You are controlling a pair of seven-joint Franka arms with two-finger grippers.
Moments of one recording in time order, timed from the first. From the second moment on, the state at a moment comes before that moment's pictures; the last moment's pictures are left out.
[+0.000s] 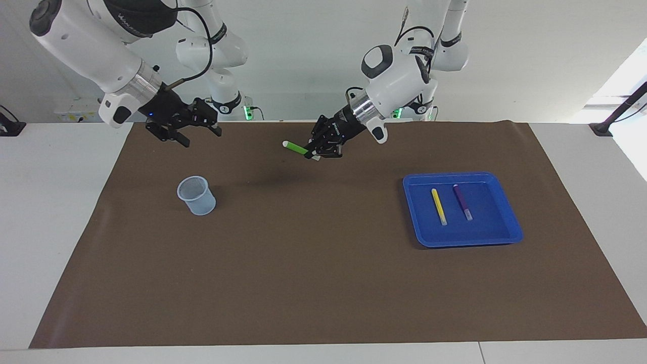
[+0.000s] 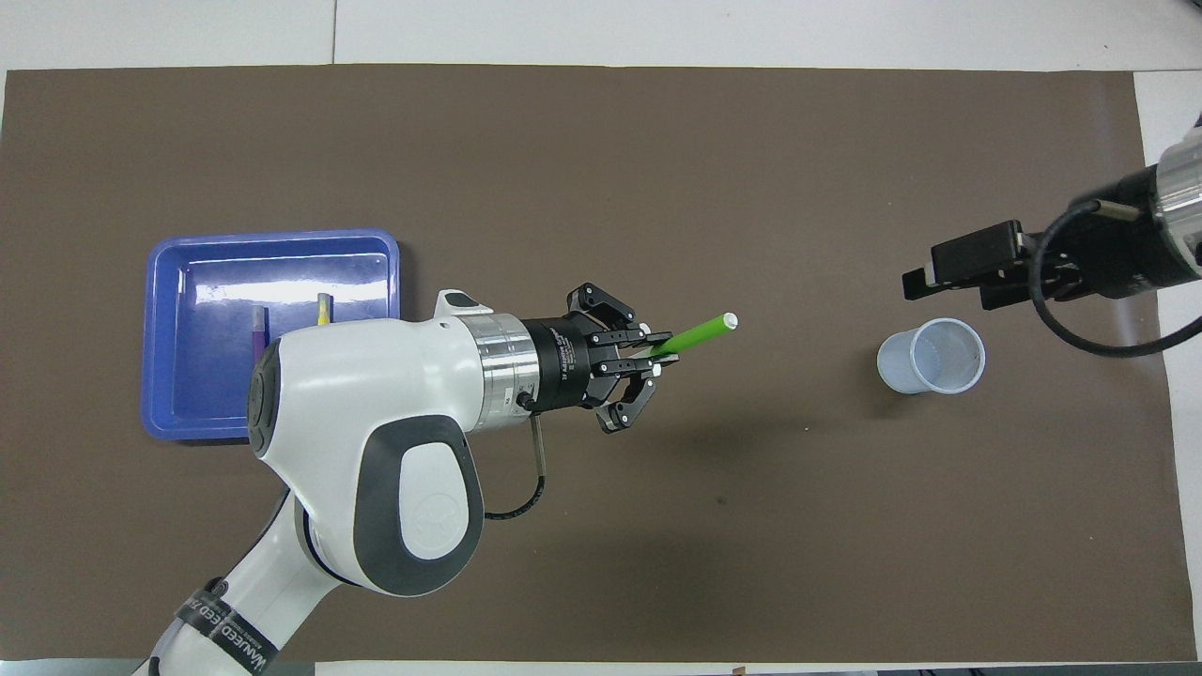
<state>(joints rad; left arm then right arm) -0.30 0.03 -0.43 -2.03 -1.04 2.52 -1.76 0.08 0.03 -0.06 -1.61 0.48 1.56 0.06</state>
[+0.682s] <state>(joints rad) -0.31 0.03 -0.43 -2.03 -1.06 2.53 -1.76 0.32 -0.02 -0.06 -1.82 0.61 1.90 0.31</state>
